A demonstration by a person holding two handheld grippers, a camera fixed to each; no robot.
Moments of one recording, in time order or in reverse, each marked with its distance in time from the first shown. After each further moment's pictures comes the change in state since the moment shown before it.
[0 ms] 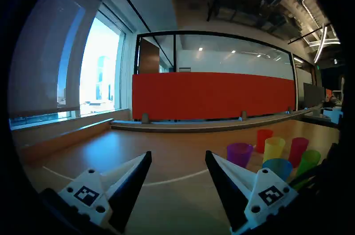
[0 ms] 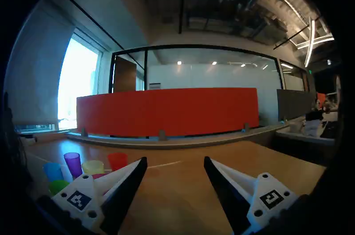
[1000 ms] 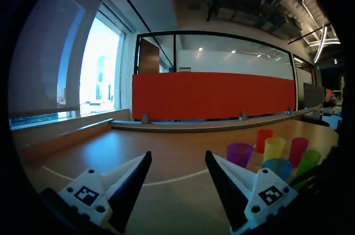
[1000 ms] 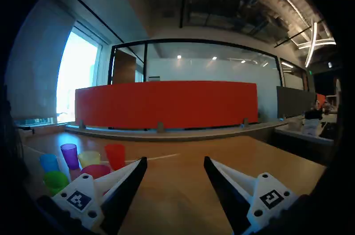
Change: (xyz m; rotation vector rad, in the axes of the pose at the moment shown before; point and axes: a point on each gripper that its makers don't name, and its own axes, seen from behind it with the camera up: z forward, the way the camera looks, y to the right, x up) left arm 0.000 0.000 -0.001 0.000 0.000 0.000; right arm -0.020 0.004 0.002 -0.015 -0.052 -0.022
